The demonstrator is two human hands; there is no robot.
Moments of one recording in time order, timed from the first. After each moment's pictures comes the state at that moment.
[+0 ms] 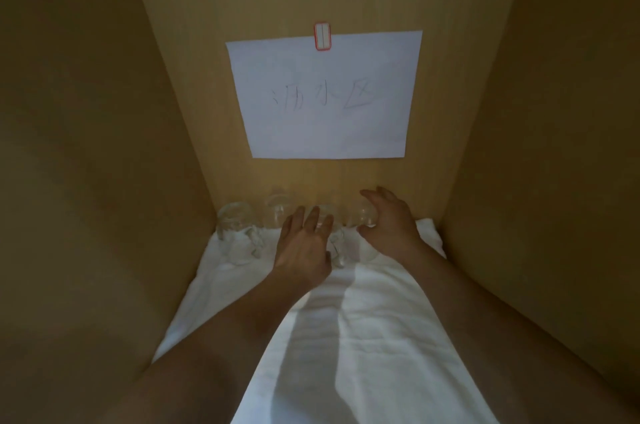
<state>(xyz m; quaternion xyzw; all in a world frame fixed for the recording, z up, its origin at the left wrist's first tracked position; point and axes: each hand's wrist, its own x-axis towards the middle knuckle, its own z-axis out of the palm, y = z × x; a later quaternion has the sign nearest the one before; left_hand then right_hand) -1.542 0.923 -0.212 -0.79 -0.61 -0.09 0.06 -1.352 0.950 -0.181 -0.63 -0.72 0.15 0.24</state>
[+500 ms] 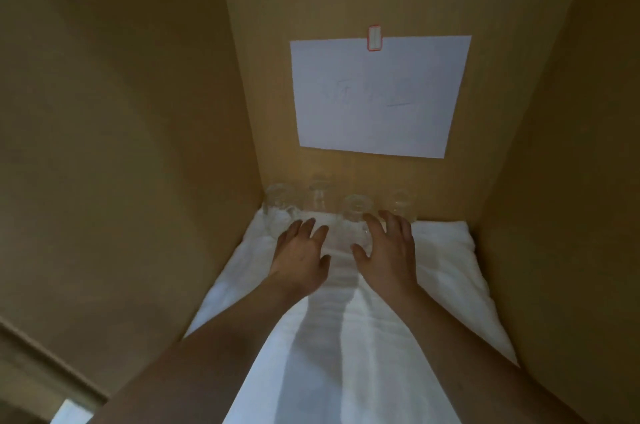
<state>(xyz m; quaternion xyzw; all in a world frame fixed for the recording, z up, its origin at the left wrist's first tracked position) -1.588 0.849 -0.215 -0.72 -0.68 -0.11 0.02 -1.406 0.866 -0.207 -0.59 -0.76 0.04 0.27</state>
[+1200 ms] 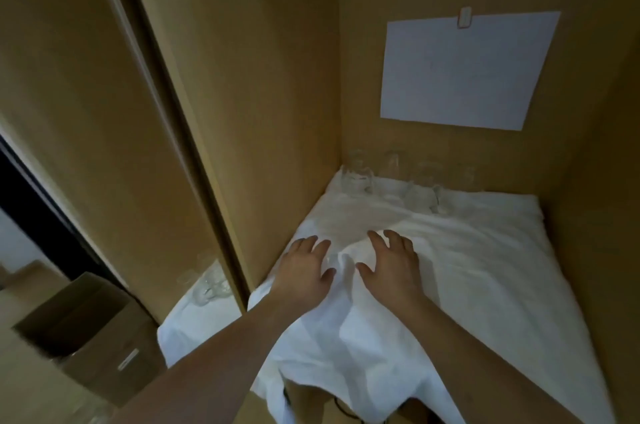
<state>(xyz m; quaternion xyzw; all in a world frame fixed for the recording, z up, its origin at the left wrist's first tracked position) -1.666 0.646 -0.245 -0.65 -0.74 -0.13 -0.02 -1.485 0.717 -0.247 -0.54 -0.82 0.11 0.16</state>
